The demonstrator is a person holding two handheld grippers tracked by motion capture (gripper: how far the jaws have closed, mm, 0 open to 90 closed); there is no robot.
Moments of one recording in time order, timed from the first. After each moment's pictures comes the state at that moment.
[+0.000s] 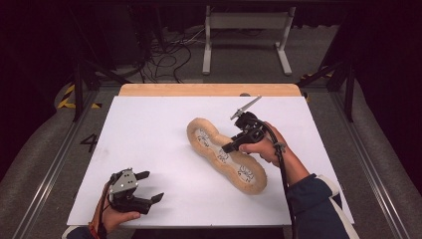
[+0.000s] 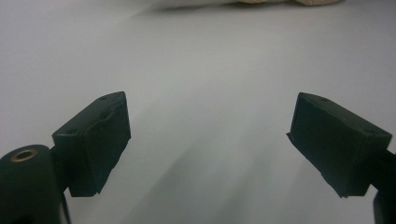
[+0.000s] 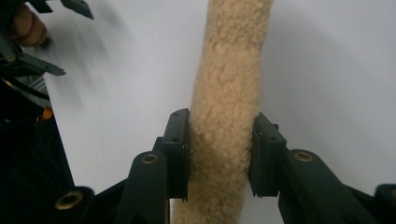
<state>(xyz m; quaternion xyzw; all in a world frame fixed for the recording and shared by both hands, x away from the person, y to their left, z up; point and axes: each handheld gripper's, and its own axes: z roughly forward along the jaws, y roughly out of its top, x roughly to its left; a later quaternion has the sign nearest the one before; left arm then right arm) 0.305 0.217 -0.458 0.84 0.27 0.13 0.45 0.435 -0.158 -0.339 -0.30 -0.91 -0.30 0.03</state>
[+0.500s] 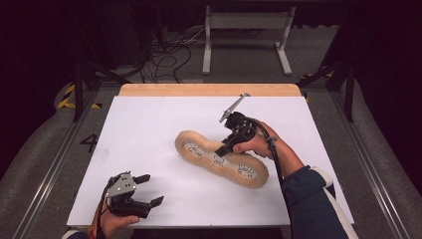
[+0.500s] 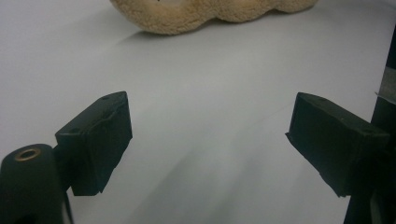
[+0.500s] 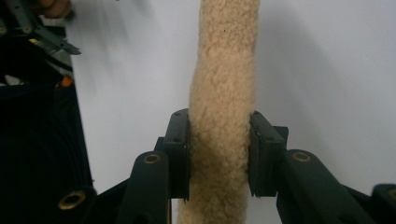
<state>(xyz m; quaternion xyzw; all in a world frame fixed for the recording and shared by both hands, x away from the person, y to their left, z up) 0.295 0.217 -0.456 0.83 0.28 0.11 0.47 0.445 -0.135 -0.339 -0.21 -0.94 -0.27 0.08</state>
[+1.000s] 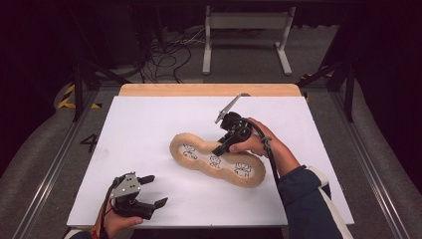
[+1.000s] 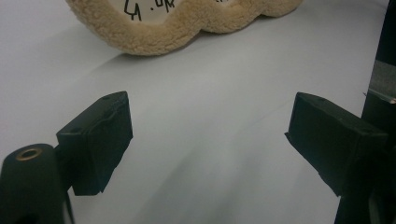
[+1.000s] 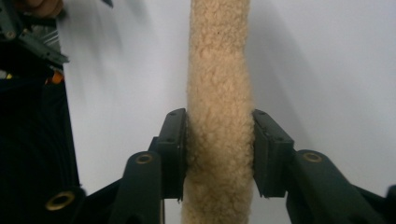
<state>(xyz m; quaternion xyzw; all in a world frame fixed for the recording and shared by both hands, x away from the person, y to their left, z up) 0.296 0.206 -0.455 0.84 0.26 0.11 0.47 0.448 -0.128 -0.341 -0.20 -0.94 -0.27 0.05</state>
